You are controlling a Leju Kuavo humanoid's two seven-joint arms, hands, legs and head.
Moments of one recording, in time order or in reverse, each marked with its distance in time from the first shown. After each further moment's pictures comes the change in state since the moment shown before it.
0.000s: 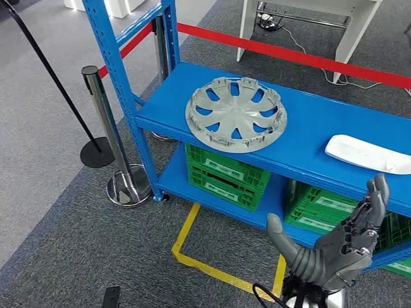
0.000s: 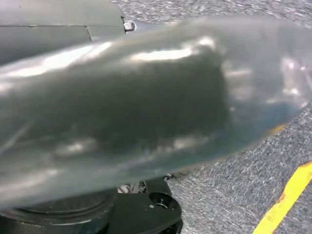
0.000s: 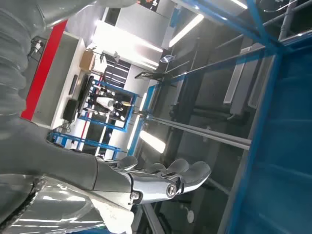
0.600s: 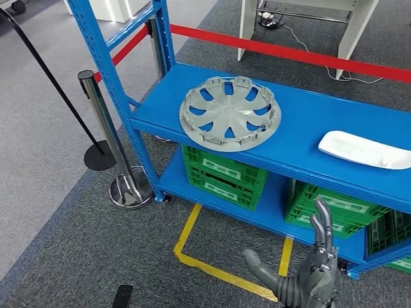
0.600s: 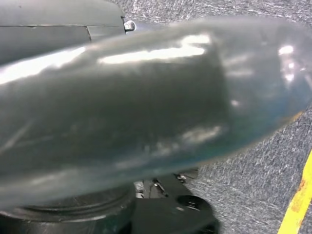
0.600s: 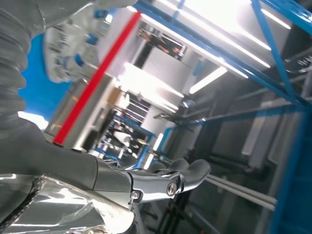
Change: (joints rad) left arm 0.002 -0.003 -0.056 0.007 -0.121 0.022 0.032; right arm 0.134 -0.135 0.043 0.039 0.031 0.085 0.000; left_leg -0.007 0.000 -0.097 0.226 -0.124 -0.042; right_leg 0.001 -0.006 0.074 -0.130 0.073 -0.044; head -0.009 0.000
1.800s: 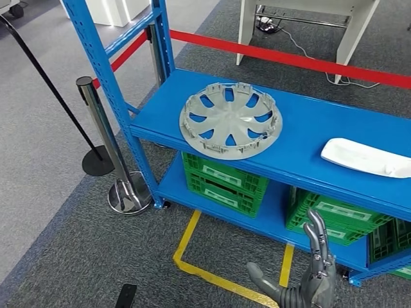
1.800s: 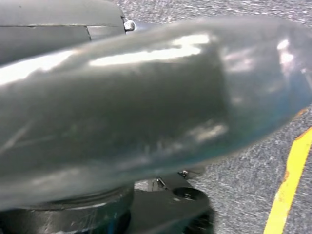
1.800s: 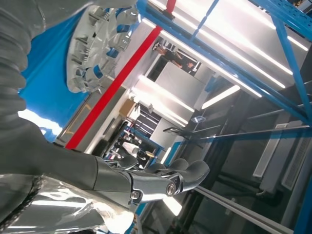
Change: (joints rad) left arm -0.006 0.003 -0.024 0.008 -0.025 -0.002 0.005; right arm 0.056 -0.040 -0.039 0.002 0.008 0.036 0.000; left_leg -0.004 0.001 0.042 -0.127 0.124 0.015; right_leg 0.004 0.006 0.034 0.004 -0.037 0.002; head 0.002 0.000
